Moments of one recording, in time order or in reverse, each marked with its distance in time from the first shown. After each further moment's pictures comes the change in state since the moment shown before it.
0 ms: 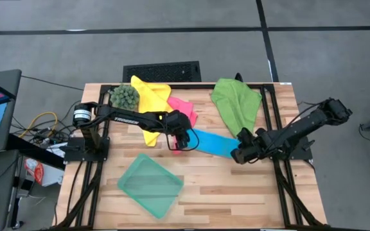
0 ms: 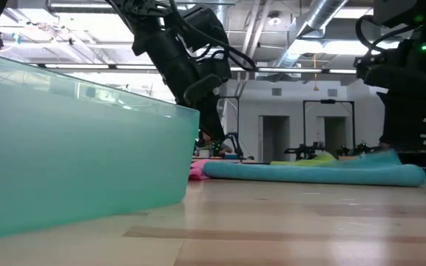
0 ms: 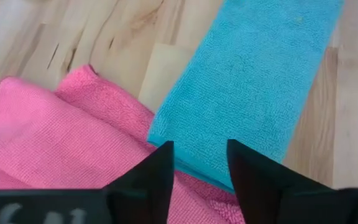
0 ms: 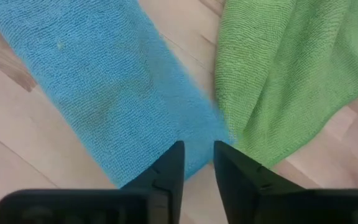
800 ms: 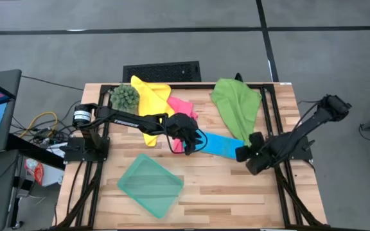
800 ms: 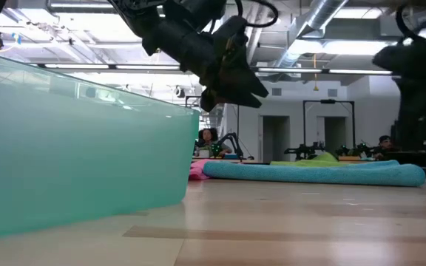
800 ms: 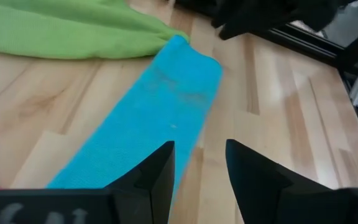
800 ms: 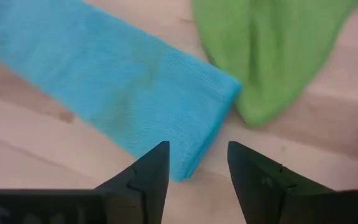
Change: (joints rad) left arm -0.037 0.001 0.000 0.337 0.244 -0.226; right arm 0.220 -0.062 -0.043 -0.039 0.059 0.688
